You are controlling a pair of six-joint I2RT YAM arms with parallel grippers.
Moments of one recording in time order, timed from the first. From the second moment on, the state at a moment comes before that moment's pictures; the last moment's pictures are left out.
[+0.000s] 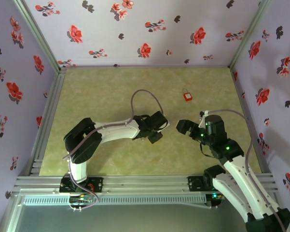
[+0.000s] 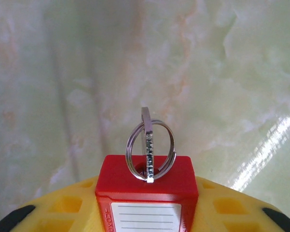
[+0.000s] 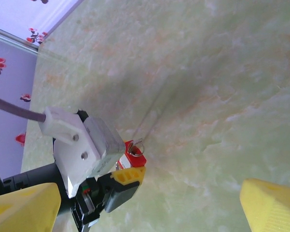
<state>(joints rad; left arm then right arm) -1.07 1.87 1.26 -0.50 -0.14 0.00 0.36 0.64 0.61 -0.61 -0.25 0.73</state>
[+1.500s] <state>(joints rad) -0.62 0.83 0.94 -0.72 -0.11 -0.42 0.86 1.70 1.11 -0.77 -0.24 -0.62</state>
